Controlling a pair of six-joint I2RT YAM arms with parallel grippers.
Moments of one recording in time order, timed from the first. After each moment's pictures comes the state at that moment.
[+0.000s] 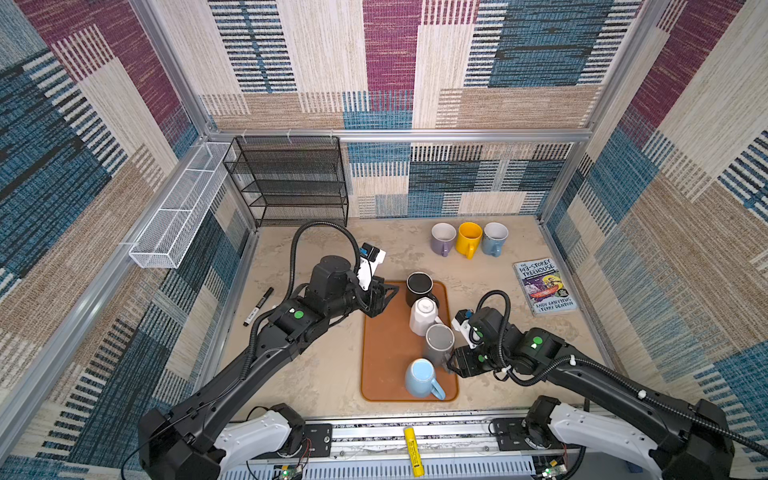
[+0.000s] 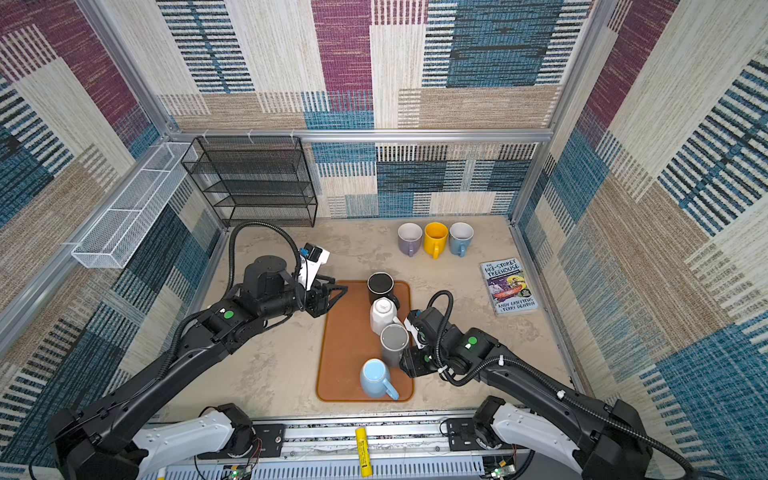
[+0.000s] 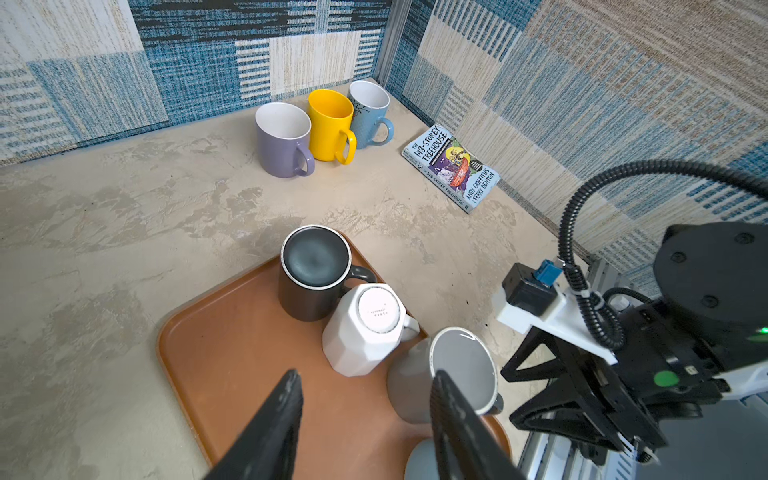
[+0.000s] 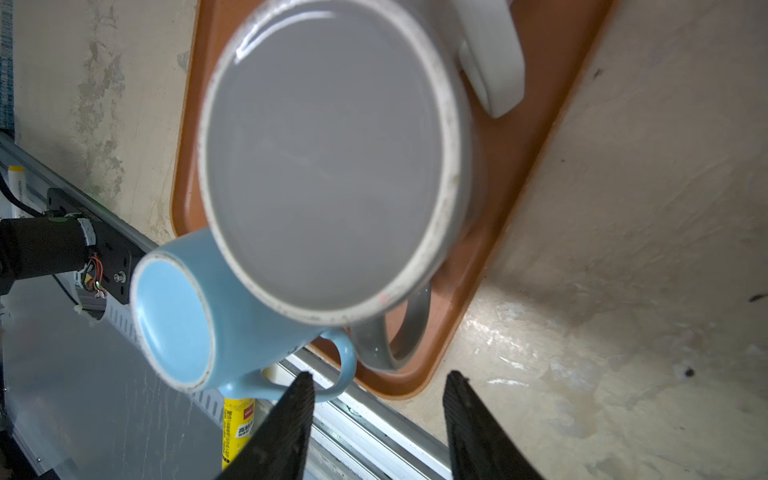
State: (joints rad) left arm -0.62 1.11 1.03 -0.37 0.26 -0.16; right arm 0.79 0.98 0.69 -0.79 -0.20 0.53
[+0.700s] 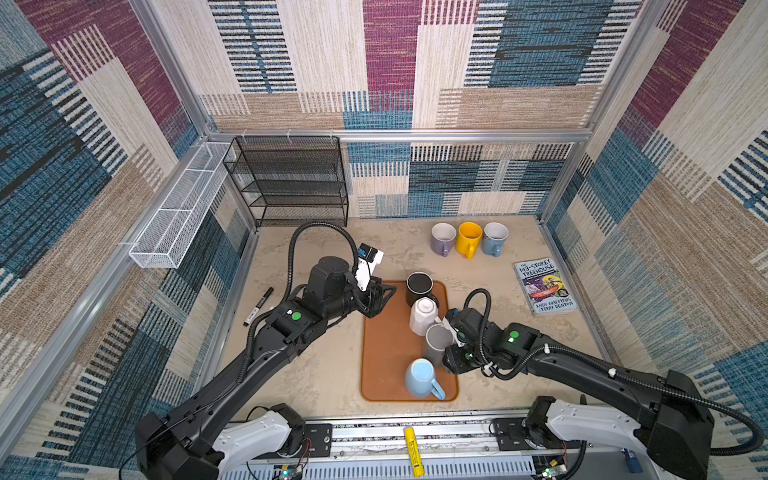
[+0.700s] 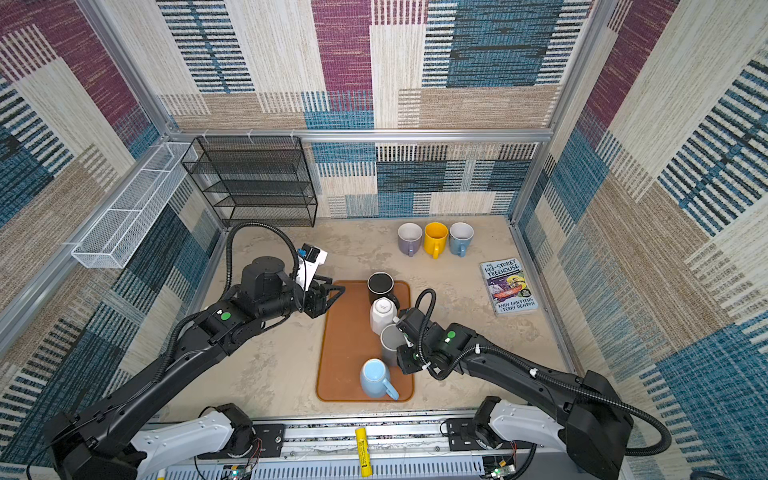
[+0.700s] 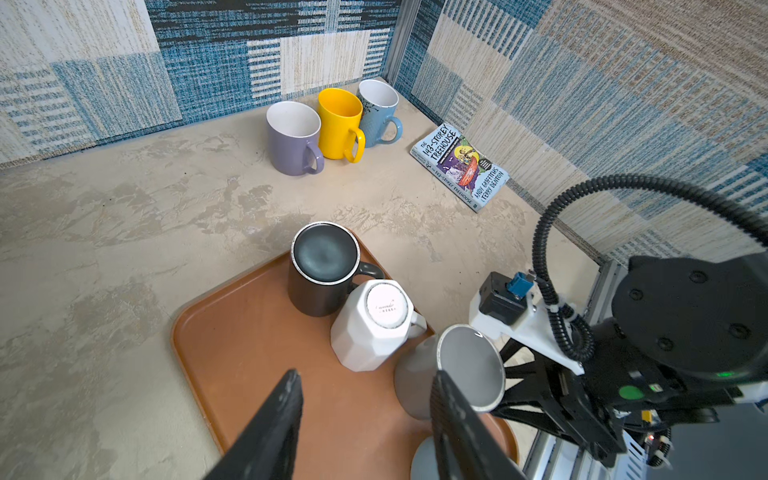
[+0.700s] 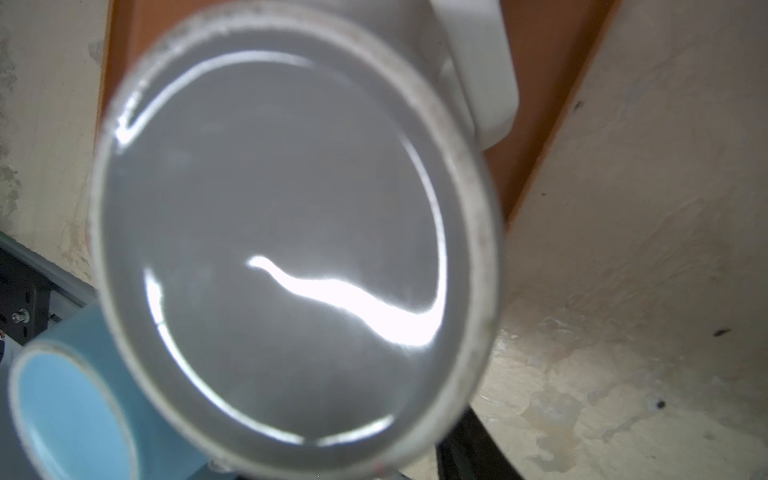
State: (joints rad) left arm -0.62 1.10 1.03 -0.39 0.24 -0.16; right arm 0.85 1.14 0.73 -0.74 -0.06 0.54
